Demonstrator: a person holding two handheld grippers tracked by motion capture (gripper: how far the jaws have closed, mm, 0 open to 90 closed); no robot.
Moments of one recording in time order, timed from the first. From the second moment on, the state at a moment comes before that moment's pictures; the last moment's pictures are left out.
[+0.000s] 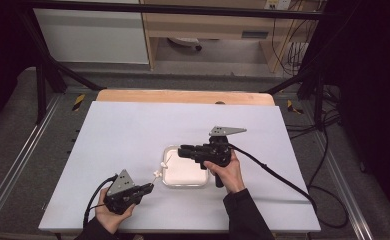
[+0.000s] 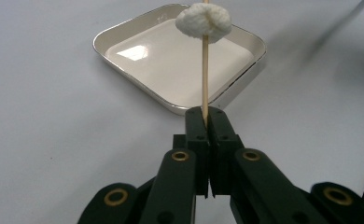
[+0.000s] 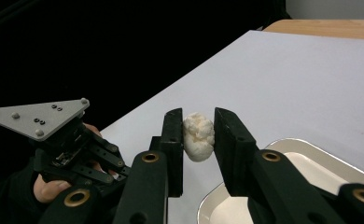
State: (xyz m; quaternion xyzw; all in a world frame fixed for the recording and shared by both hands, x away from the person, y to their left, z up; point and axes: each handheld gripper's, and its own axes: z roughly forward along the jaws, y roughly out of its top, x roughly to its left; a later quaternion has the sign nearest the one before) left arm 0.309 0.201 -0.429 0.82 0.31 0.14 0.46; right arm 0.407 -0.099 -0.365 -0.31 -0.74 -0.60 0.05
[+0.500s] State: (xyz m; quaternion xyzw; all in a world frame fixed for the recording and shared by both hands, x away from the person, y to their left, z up) left arm 0.307 0.195 -0.429 0.82 0.30 0.14 0.46; right arm 0.410 -0.095 -0.368 -0.30 -0.73 -0.60 0.08
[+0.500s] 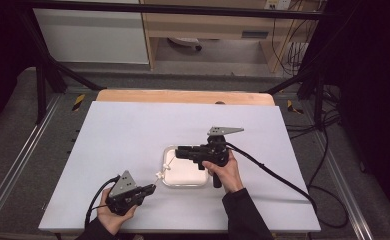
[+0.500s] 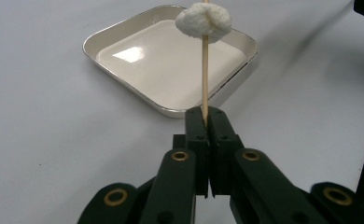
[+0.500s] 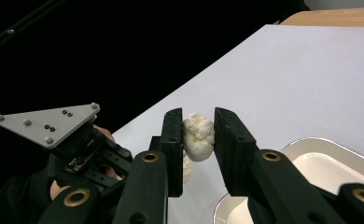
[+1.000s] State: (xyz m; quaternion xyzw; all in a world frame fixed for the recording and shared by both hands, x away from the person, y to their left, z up) left arm 0.307 0.194 -0.430 0.82 0.30 0.14 0.46; right arm 0.410 -0.087 -0.378 -0.30 -0.74 -0.59 0.11
